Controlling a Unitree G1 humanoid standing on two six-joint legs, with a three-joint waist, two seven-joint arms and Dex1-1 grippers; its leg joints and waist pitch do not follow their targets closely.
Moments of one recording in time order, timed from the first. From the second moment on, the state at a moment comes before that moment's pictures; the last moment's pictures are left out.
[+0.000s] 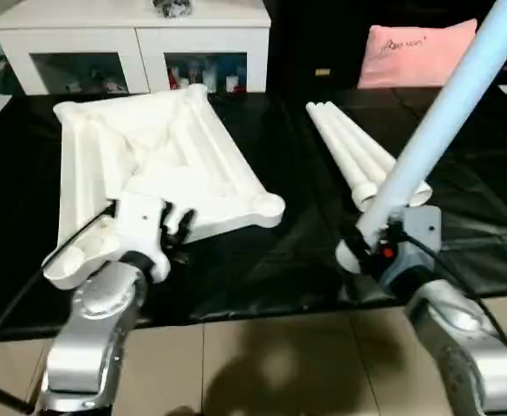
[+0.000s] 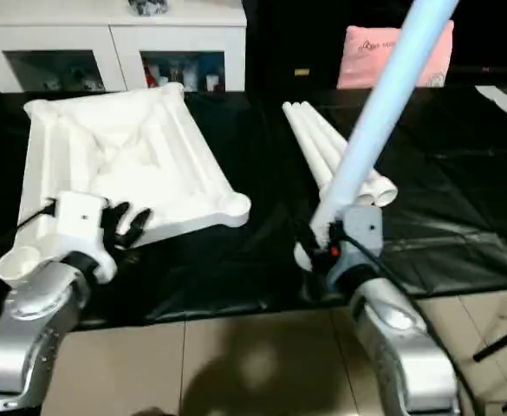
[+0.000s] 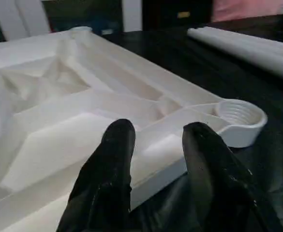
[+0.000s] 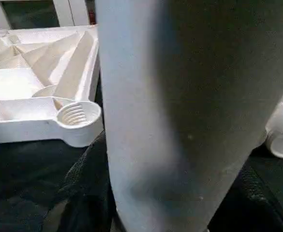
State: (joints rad) left arm -0.11 0.19 0.04 -0.33 -0.08 0.57 -0.24; right arm -0.03 -0.19 -0.06 -0.36 0.26 0.57 0.22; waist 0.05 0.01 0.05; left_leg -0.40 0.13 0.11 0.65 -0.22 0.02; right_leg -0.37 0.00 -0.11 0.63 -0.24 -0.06
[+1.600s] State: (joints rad) left arm -0.09 0.20 0.06 -0.33 -0.12 0.56 -0.24; right arm -0.06 -0.26 0.03 -0.38 0.23 0.56 0.30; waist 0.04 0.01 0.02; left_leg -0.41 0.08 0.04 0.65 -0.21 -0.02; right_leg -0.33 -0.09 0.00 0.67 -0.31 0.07
